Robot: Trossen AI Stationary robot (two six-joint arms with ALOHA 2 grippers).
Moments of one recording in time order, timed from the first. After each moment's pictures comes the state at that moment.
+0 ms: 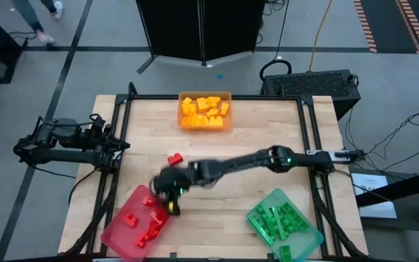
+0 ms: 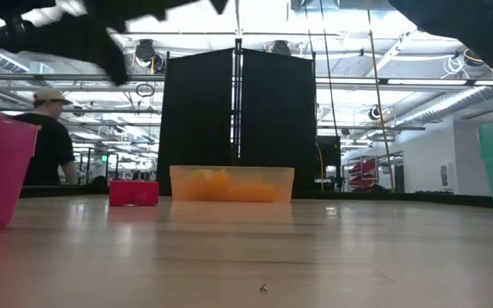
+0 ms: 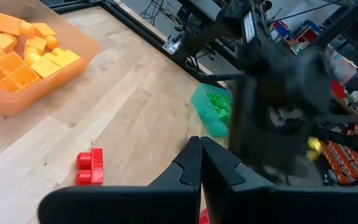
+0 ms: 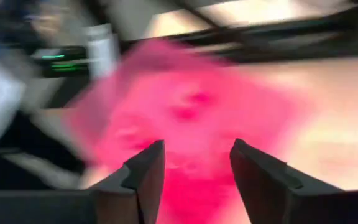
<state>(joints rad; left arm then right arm) -0.02 0.17 0.75 -0.86 0.00 -0.65 0.18 2.50 2.34 -0.36 -0.27 0.28</state>
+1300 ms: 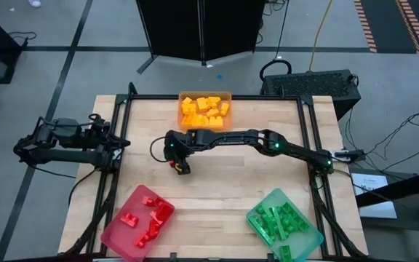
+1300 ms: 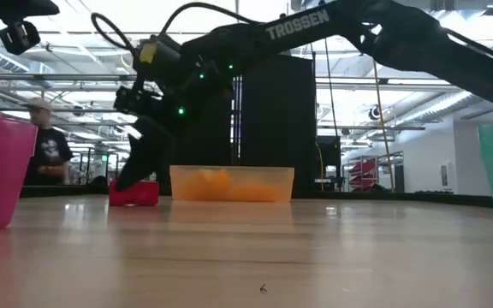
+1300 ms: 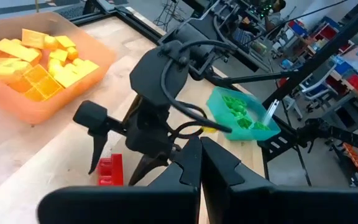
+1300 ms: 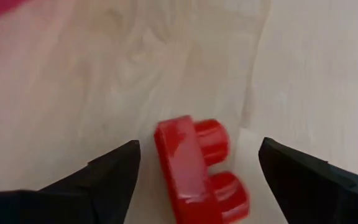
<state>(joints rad) -0.02 0.17 0.75 -0.88 -0.05 -0.59 -0.09 2.62 2.35 -0.63 -0.15 -0.30</state>
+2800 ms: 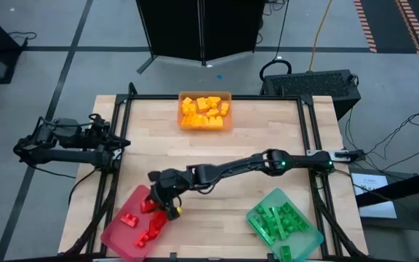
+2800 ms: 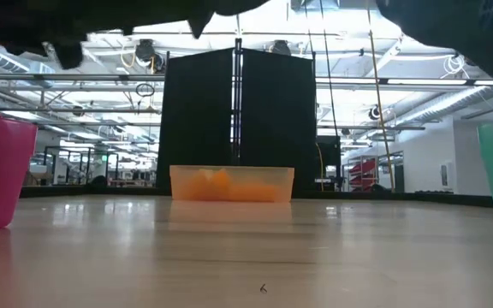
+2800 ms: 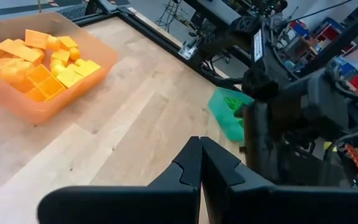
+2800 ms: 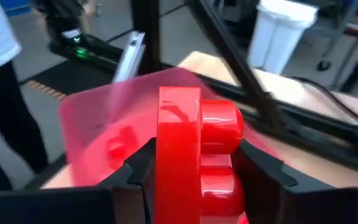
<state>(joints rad) -0.02 0.17 0.75 -0.88 -0.06 -0.60 0.19 2.58 2.35 -0.13 -0.28 -0.14</state>
